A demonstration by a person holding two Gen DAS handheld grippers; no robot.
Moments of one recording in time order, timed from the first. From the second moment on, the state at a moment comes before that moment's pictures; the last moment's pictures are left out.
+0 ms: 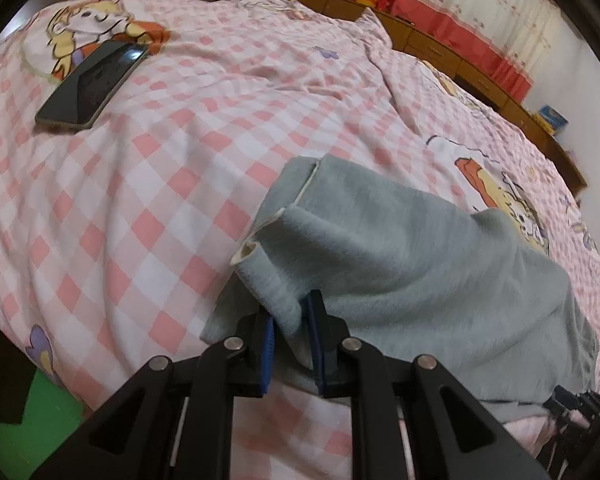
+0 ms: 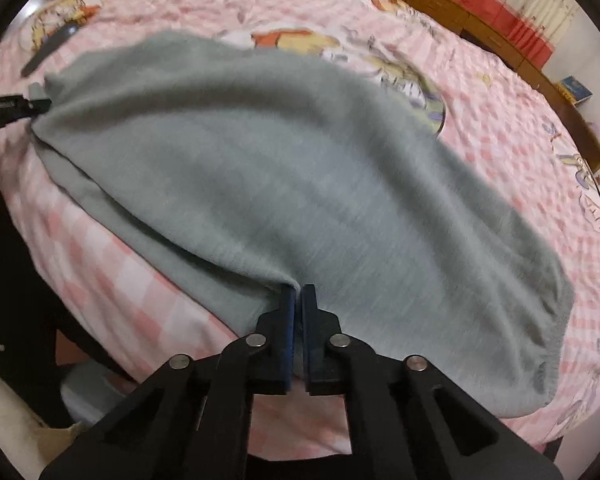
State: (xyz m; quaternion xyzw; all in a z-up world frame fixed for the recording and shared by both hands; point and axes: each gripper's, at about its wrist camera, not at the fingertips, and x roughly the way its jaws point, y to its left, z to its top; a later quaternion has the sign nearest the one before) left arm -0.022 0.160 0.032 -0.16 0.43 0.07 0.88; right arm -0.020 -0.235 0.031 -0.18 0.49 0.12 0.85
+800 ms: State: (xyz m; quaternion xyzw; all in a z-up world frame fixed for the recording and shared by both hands) left arm -0.039 0.172 0.035 -0.12 0.45 0.05 0.88; right arm -0.052 -0.239 0.024 -0.20 0.50 0.16 0.82
